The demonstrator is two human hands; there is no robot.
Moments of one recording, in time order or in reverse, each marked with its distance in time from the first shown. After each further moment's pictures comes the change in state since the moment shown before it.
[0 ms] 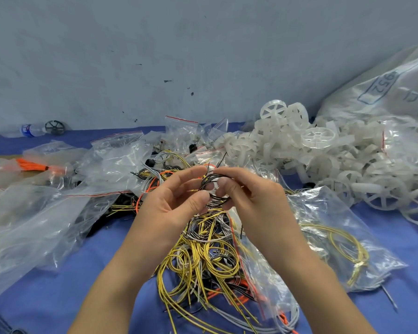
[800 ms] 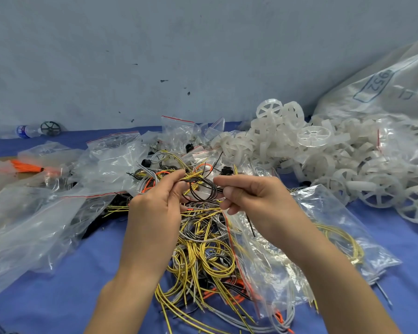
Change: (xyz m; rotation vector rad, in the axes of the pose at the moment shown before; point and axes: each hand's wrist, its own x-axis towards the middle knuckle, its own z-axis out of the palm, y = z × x) left_hand 0.001 -0.011 0.004 0.744 0.393 0.207; right_hand 0.005 0.004 -0.021 0.264 -0.193 0.255
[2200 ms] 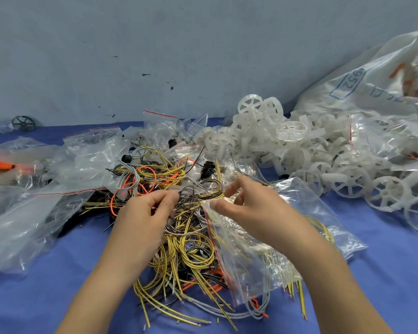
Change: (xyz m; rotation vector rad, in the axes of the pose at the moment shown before) left_hand -0.011 -0.007 0.002 -0.108 -0.287 -0.156; right_hand -0.017 -0.001 -0.021 -0.676 -0.009 0.249
